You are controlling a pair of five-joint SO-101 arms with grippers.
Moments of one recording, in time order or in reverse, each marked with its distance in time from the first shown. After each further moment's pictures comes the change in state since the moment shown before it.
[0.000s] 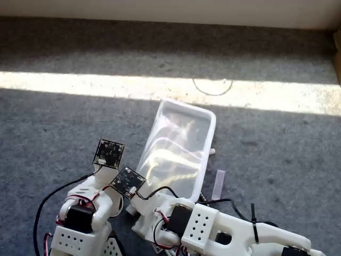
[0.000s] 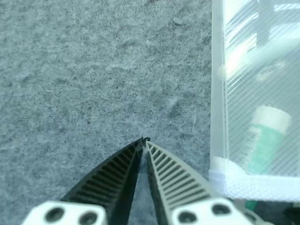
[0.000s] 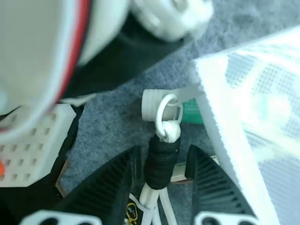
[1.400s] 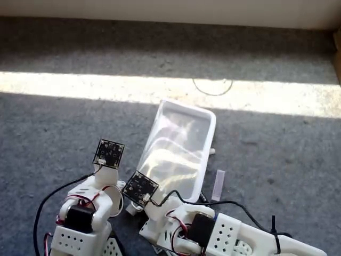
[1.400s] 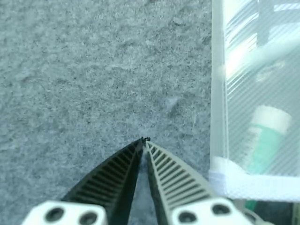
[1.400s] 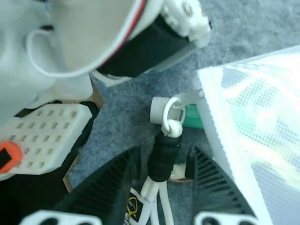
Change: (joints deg) left arm 0.0 0.0 0.0 0.0 0.0; right arm 0.0 -19.7 7.6 4.8 3.3
